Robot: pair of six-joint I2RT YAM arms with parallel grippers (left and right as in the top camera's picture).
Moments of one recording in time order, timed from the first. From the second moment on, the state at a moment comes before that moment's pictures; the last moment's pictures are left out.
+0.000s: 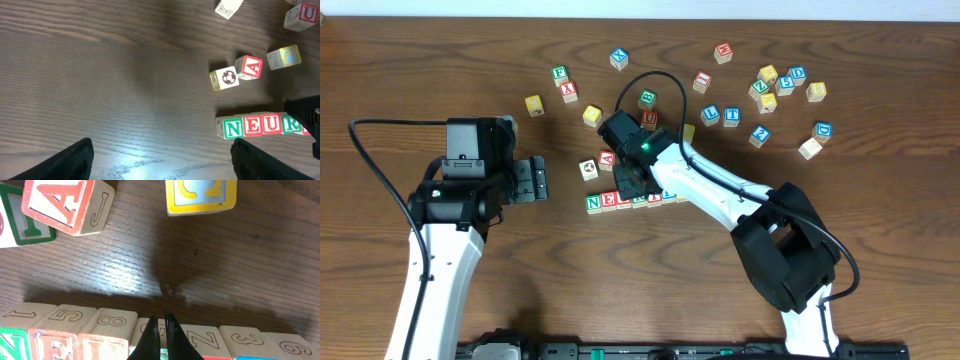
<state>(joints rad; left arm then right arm) -0.02 1.21 1.04 -0.87 0.02 -0.11 0.74 2.10 1.55 -0.78 0.04 0.48</state>
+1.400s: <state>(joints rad) -0.02 1.50 1.04 -0.89 0.03 -0.15 0.52 1.98 1.65 -1.05 0.24 0.44</state>
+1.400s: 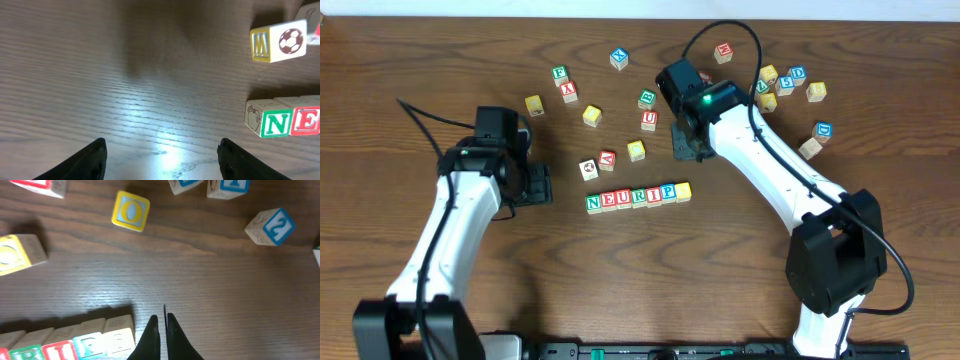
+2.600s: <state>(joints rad) -0.08 1.55 0.96 -0.84 0.15 -0.15 0.43 1.98 1.53 -1.05 0.16 0.46</state>
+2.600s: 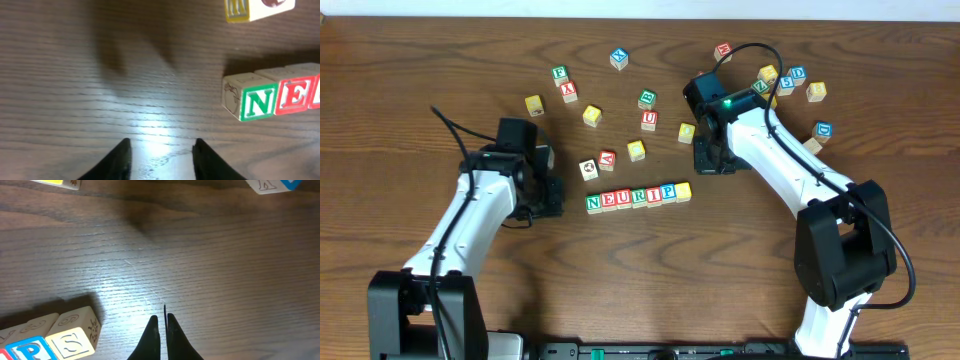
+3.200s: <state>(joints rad) -0.15 1.56 0.88 -0.75 0.15 -0.20 0.43 1.98 1.53 -1.03 0.10 0.47</state>
